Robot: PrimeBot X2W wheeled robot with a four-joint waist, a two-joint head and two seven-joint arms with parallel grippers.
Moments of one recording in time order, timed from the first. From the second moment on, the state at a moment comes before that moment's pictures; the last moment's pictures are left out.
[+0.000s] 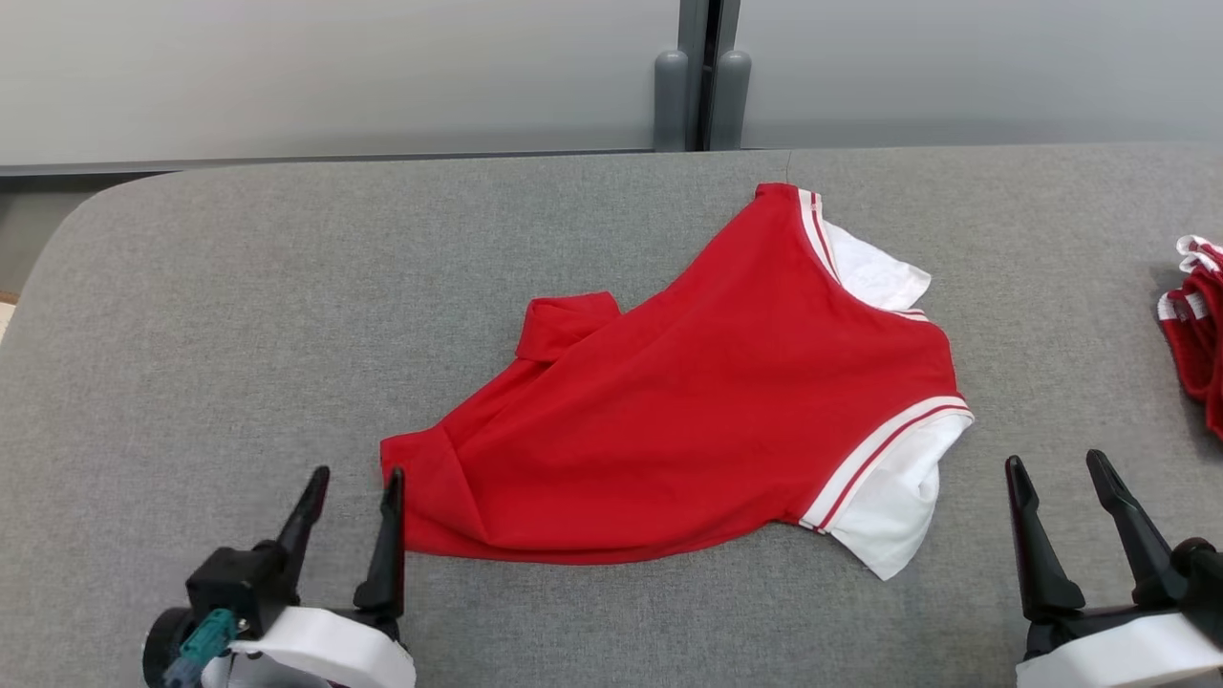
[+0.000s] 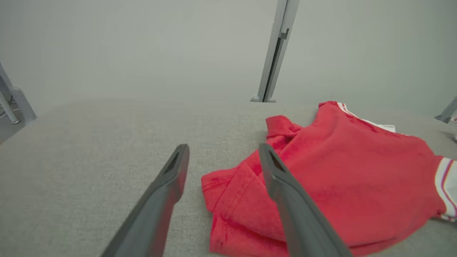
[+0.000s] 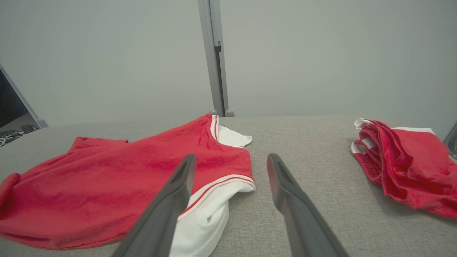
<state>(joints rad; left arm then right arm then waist) -0.01 0.16 -0.18 0.11 -0.34 0.04 -0.19 0.14 -0.11 -0.02 -0.17 0.20 0.13 0.05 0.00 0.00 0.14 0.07</state>
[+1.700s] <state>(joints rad) -0.26 0.18 -0.19 -0.20 -0.34 0.03 -0.21 -0.14 -0.18 -0.03 -0.34 0.23 0.13 -0.03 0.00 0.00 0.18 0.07</state>
